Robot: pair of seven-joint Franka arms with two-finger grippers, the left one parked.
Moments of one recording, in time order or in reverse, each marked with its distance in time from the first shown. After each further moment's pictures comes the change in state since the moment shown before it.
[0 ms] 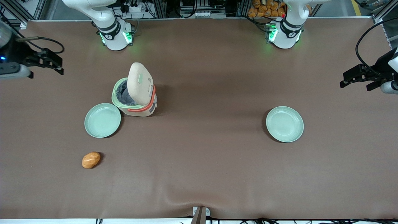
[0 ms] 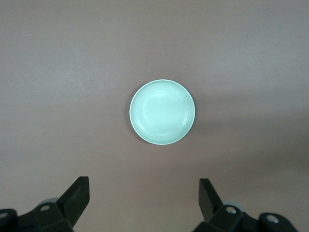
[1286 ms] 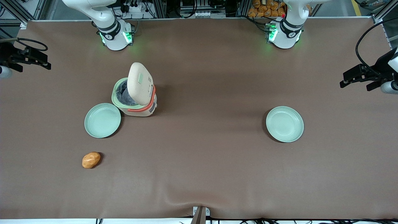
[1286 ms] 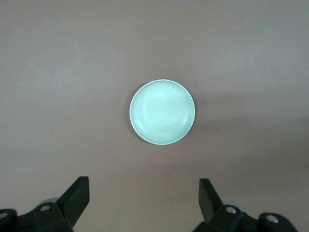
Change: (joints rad) arm -0.001 -0.001 -0.087 -0.027 0.031 -0.093 -0.048
